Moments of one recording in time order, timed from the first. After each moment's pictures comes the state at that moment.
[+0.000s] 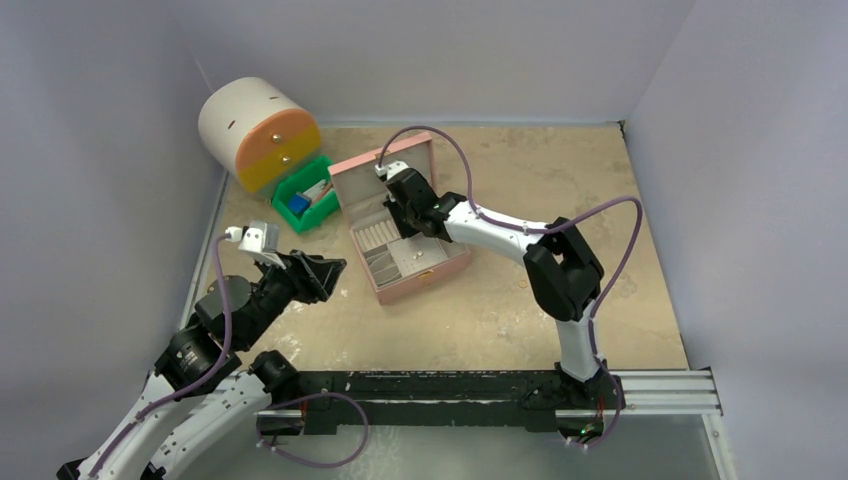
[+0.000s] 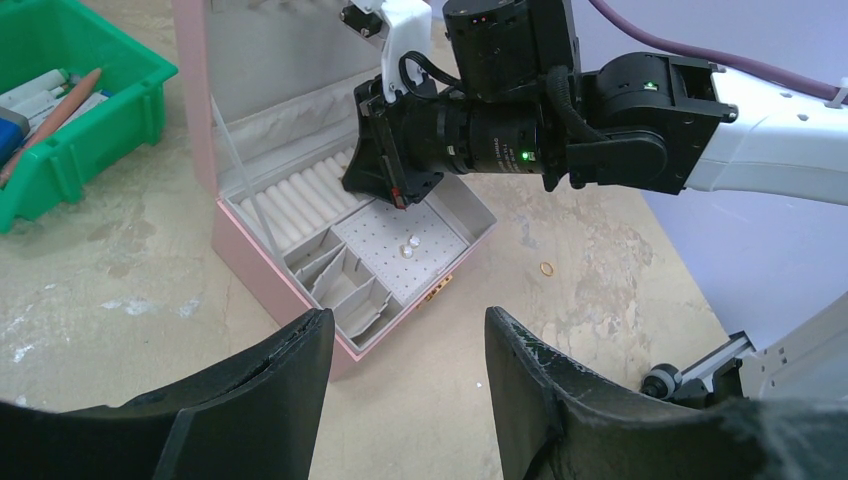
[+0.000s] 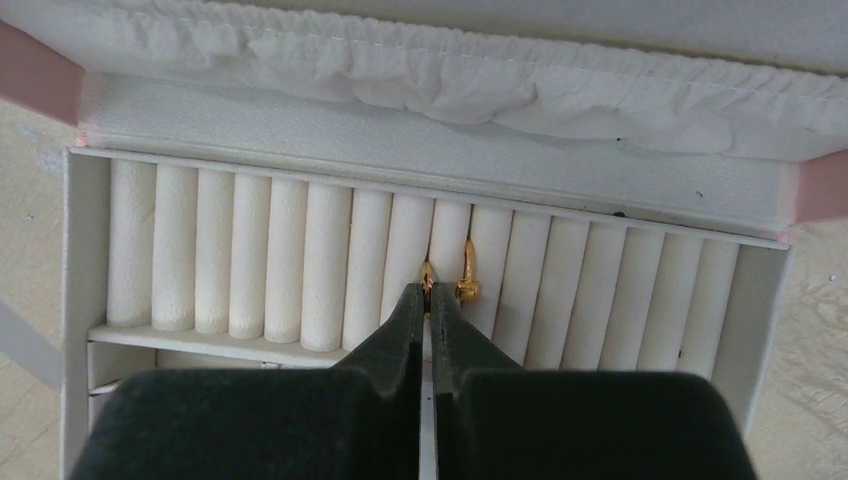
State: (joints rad) left arm -0.72 0.36 0.75 -0.55 -0.23 -0.51; right arm 0.82 2.01 1.55 -0.35 0.19 0.19
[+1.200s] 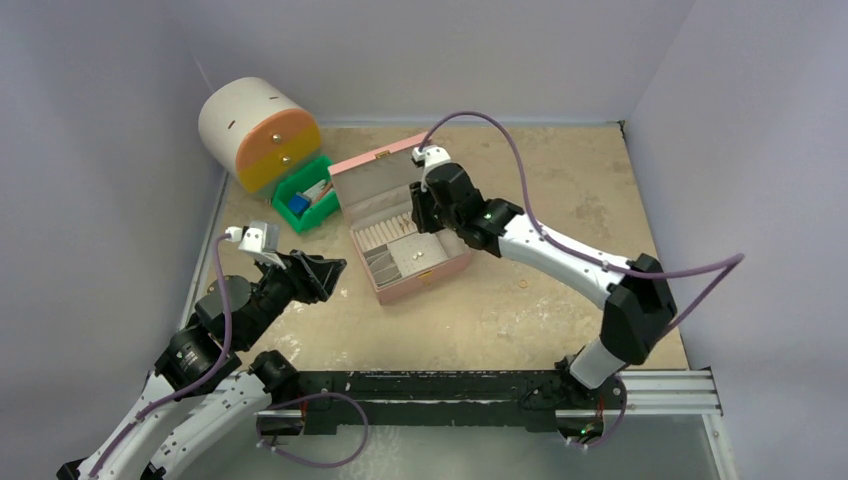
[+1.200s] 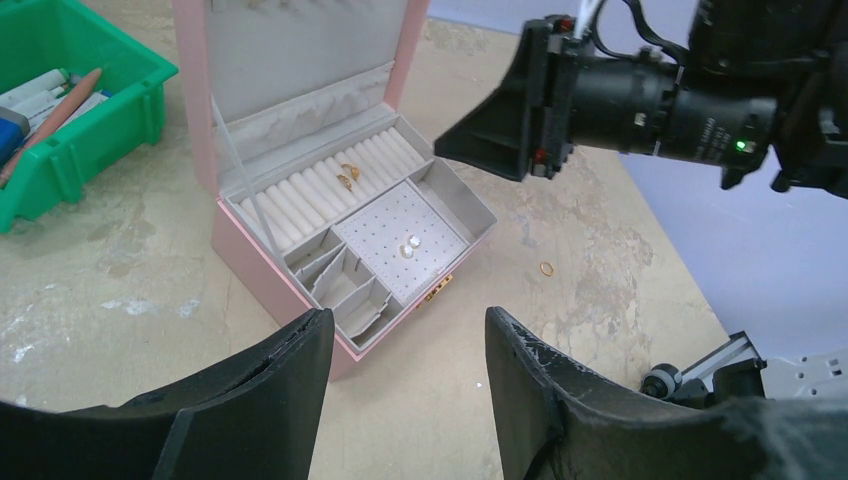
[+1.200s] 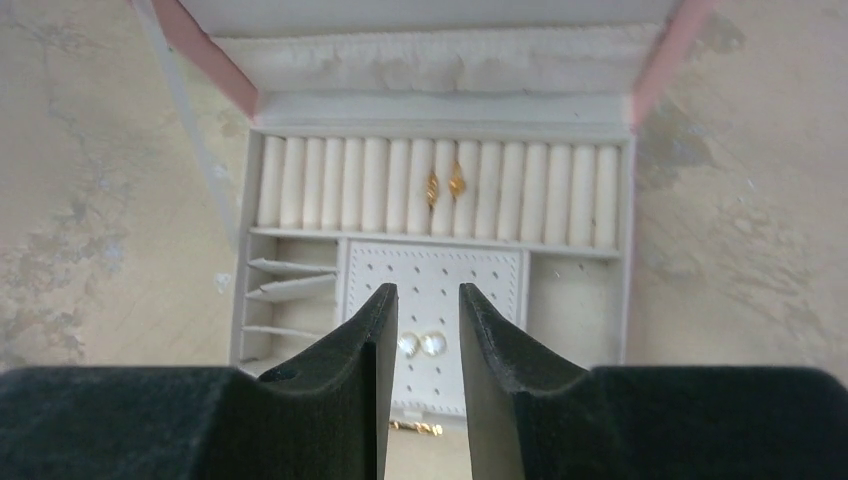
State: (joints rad) left arm -0.72 0.36 0.75 -0.55 -0.23 -0.51; right arm 0.81 1.64 1.36 -0.33 0.17 0.30
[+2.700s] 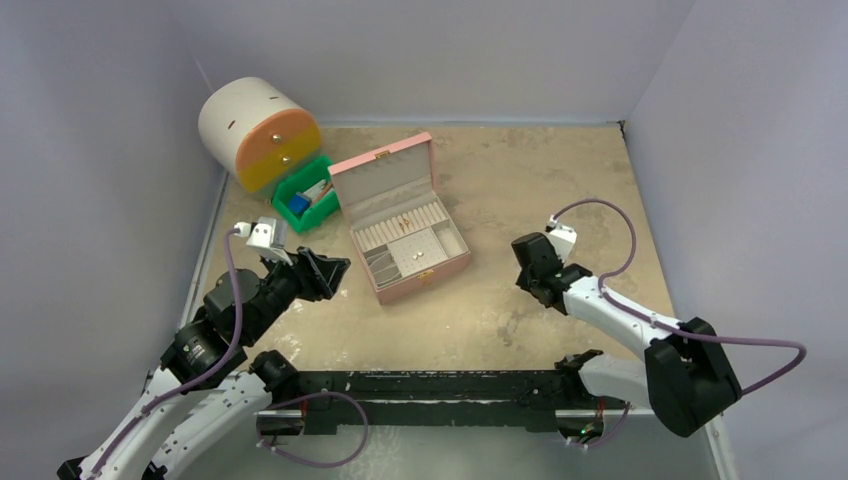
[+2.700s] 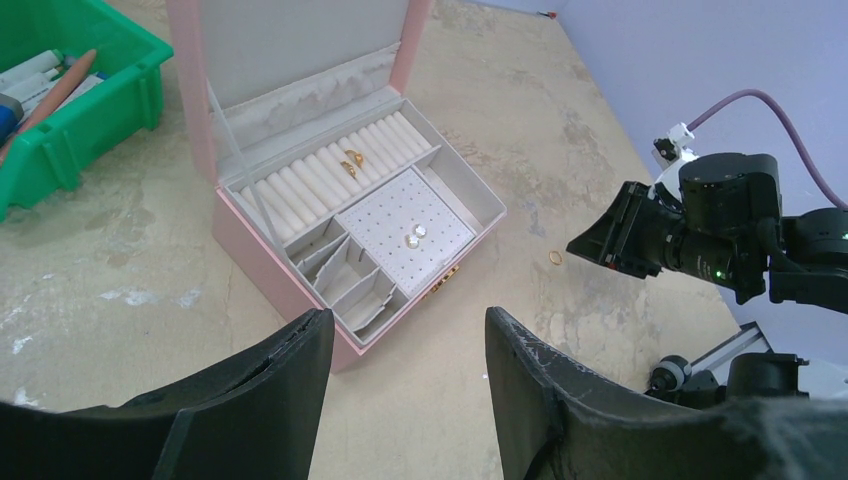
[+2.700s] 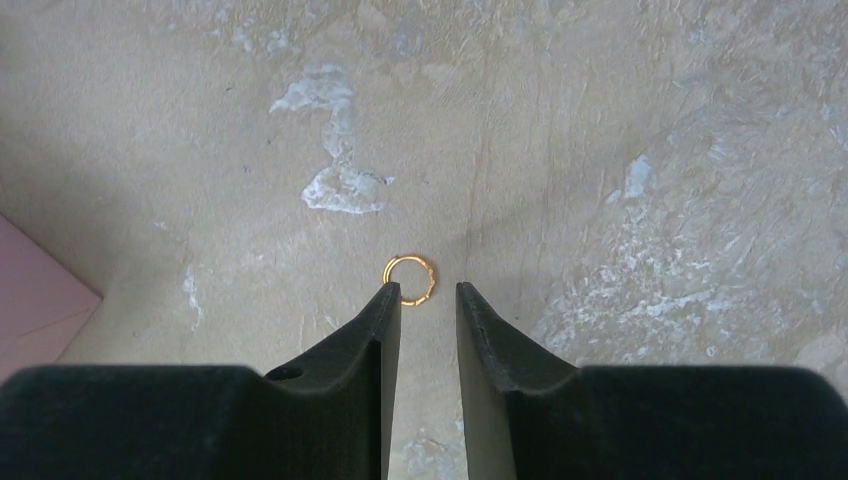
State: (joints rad) left arm -0.70 0.40 0.75 -0.55 -0.21 -0.51; right arm 0.50 1.17 0.55 -0.39 0.51 0.79
